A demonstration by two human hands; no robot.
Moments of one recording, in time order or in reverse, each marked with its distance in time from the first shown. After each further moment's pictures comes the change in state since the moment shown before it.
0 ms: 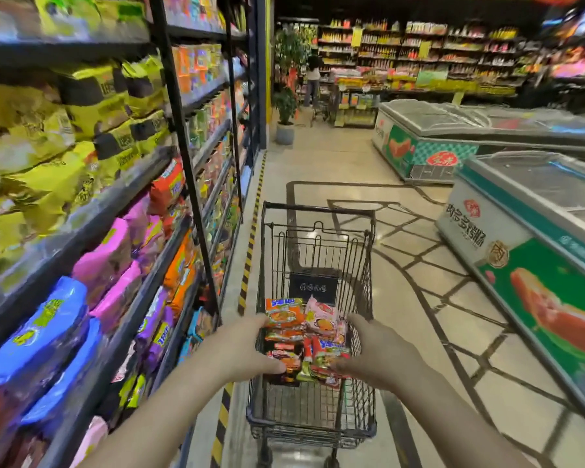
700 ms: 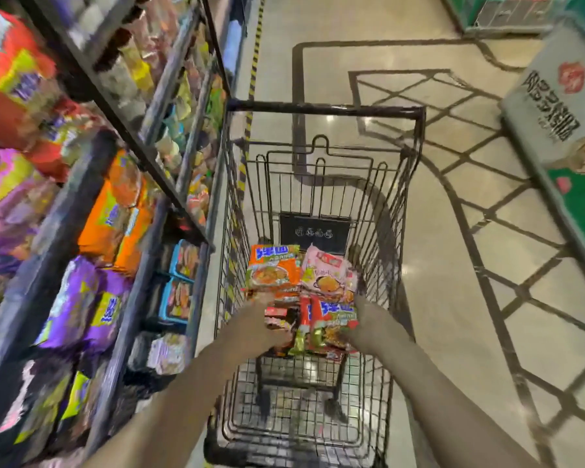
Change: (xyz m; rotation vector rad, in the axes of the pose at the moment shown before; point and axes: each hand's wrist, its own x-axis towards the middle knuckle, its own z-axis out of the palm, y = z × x) left_hand 0.366 -0.040 0.132 -0.213 -0.236 -0.309; right_hand 0.366 0.134 0.126 0.188 -0.377 0.214
